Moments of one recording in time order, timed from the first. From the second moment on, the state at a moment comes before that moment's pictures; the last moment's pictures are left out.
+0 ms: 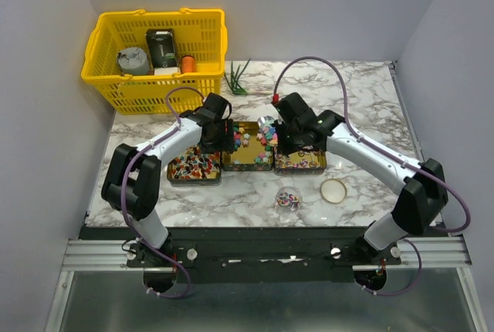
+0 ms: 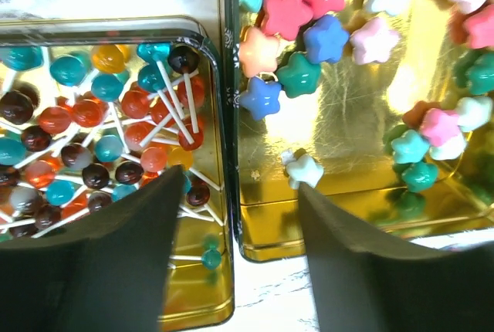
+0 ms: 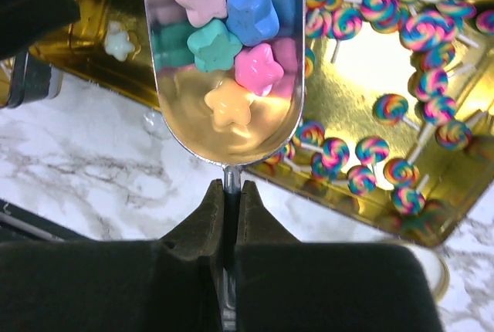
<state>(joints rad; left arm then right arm) -0.45 1.70 1.18 -0.62 0.01 -0.50 0.73 1.60 1.34 -0.72 0.09 0.32</state>
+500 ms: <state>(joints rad) -0.45 1.56 1.11 -0.53 -0.09 -0.49 0.75 1.28 1.30 -1.12 0.02 0.35</state>
